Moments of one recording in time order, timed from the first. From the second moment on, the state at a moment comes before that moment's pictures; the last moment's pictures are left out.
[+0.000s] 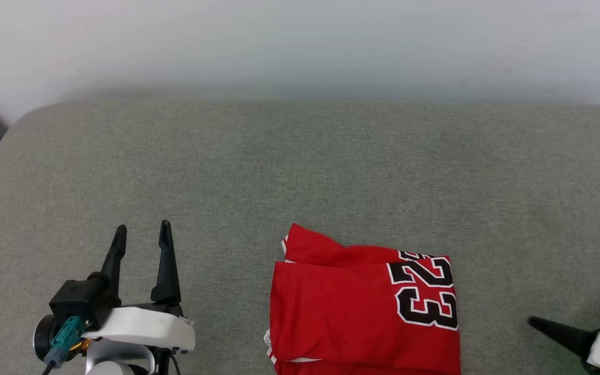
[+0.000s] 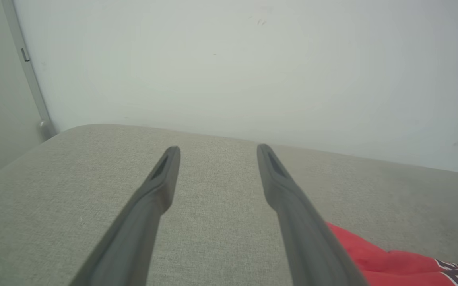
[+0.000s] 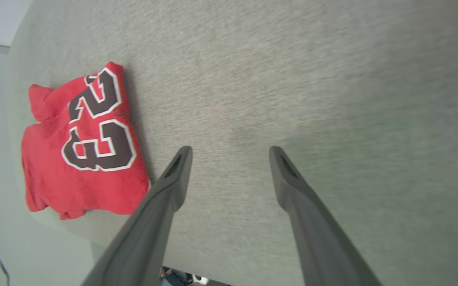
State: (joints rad) left arm -0.06 0.39 -0.34 -0.05 -0.58 0.31 -0.26; right arm -0.04 -0.24 -0.33 0.12 0.71 0.13 0.99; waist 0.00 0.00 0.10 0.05
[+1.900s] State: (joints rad) left arm -0.28 0.40 -0.36 -0.16 -0.40 0.24 -0.17; right arm -0.54 -0.43 -0.05 0.43 0.40 0.13 0.59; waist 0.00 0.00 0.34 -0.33
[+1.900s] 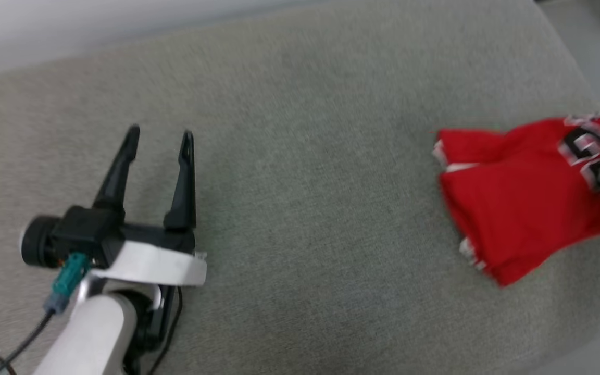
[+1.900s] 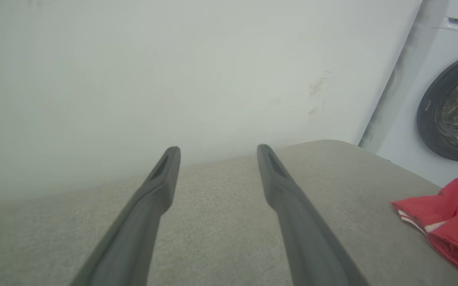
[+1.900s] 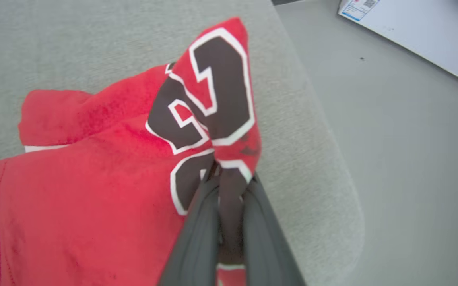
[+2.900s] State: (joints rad) left arm -0.35 0.43 -0.37 -0.22 -0.37 0.25 -0.12; right arm -0.74 -0.42 -0.24 0.85 0.13 0.13 0.03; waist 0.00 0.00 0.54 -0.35
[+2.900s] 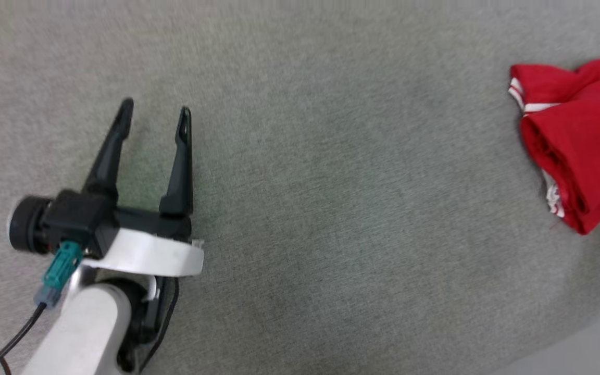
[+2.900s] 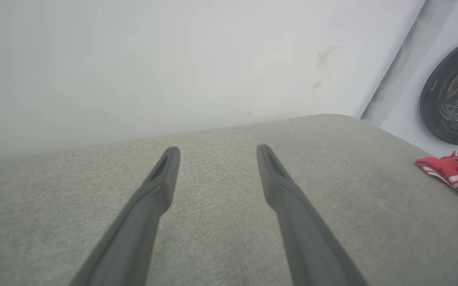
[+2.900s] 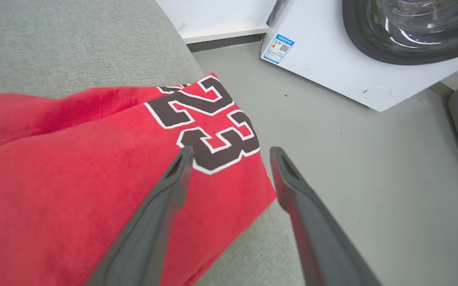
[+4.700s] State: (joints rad) left arm 0.03 0.34 -0.31 0.09 -0.51 0.24 -0.26; right arm 0.09 -0.11 0.00 -0.15 0.14 0.13 0.08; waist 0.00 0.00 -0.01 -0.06
